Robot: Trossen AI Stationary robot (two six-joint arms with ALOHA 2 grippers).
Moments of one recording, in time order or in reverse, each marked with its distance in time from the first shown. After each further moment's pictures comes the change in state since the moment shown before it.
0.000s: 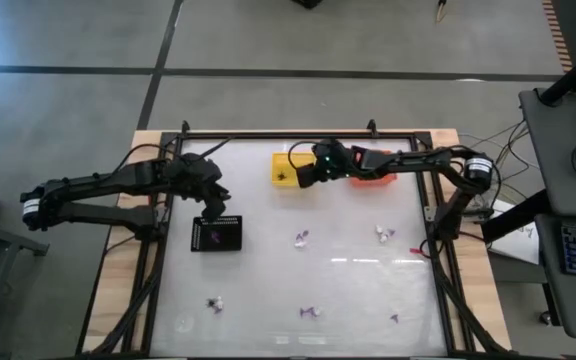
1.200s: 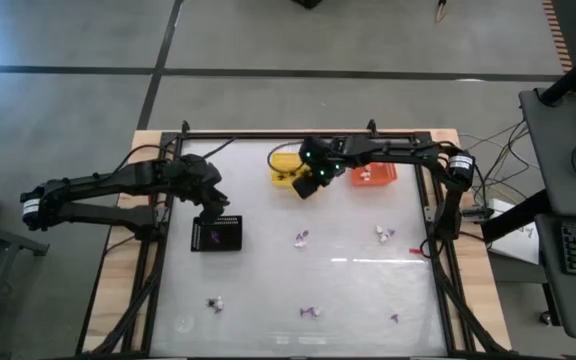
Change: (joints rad) left arm 0.000 0.000 0.000 -0.039 0.086 -0.039; right arm 0.019 0.135 0.370 -0.650 -0.176 -0.188
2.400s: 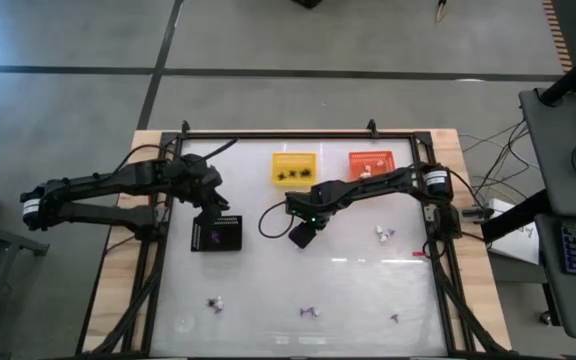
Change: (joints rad) left arm 0.000 0.000 0.000 0.000 0.094 0.031; right arm 0.287 0.168 -0.010 -0.027 0.044 0.101
